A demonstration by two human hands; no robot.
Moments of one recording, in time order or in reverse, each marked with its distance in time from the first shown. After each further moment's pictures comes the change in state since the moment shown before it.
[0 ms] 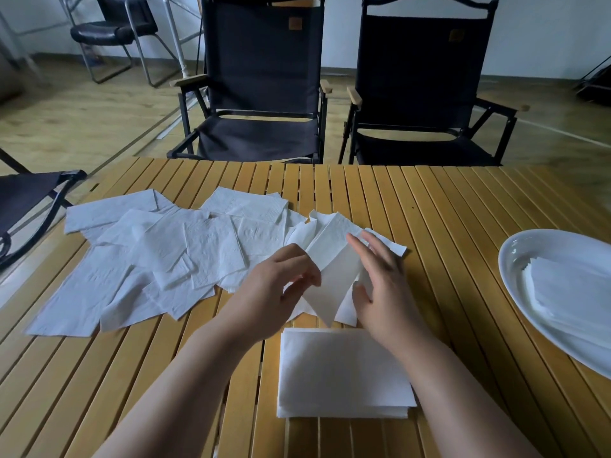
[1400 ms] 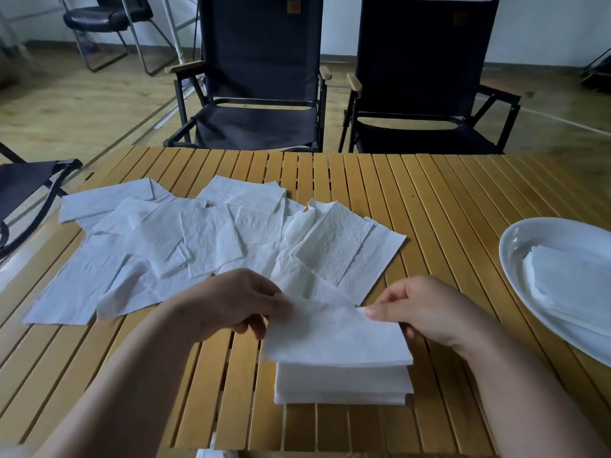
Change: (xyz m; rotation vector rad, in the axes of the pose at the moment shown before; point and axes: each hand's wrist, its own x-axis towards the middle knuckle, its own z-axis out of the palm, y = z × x) left_hand -0.015 0.006 -0.036 -0.405 -0.493 -0.815; right_hand -0.016 -0.007 -0.067 0.159 -0.515 0.548
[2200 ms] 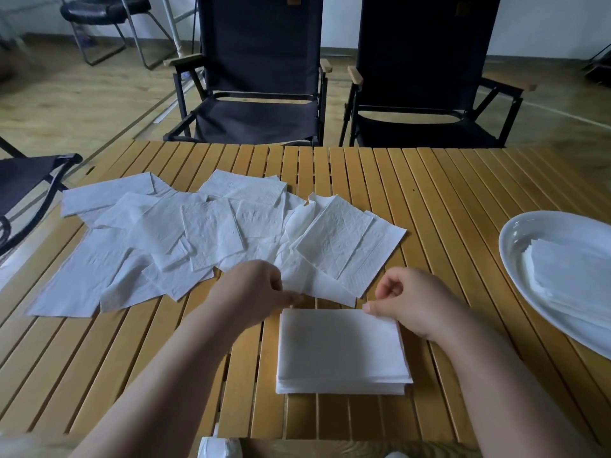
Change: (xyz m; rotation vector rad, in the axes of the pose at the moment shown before) left_hand 0.027 -0.008 0.023 0.590 0.379 0.011; right_hand 0.000 -0.009 0.016 -0.250 0.190 0.057
